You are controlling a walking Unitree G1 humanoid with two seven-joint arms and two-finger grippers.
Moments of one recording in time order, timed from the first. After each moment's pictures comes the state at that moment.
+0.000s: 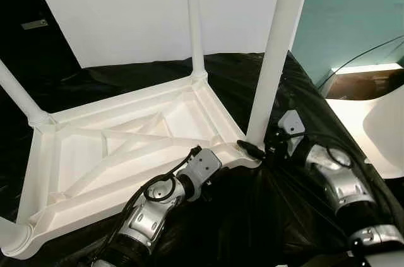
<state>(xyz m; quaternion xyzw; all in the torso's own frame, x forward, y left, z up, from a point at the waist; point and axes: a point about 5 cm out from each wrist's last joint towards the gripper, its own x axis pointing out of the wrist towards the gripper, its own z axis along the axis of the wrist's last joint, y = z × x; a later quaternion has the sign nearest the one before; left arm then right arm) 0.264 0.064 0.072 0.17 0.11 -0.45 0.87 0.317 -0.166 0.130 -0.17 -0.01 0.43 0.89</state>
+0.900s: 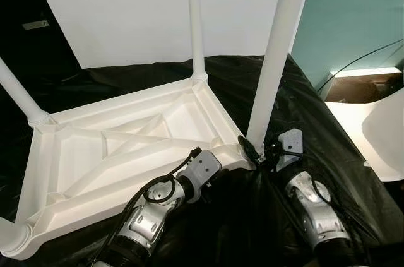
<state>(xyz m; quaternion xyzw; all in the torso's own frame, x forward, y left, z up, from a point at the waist) 0.262 0.065 0.070 0.17 0.12 -0.45 0.87 0.282 -0.139 0.103 -0.04 -0.08 0.19 0.98</state>
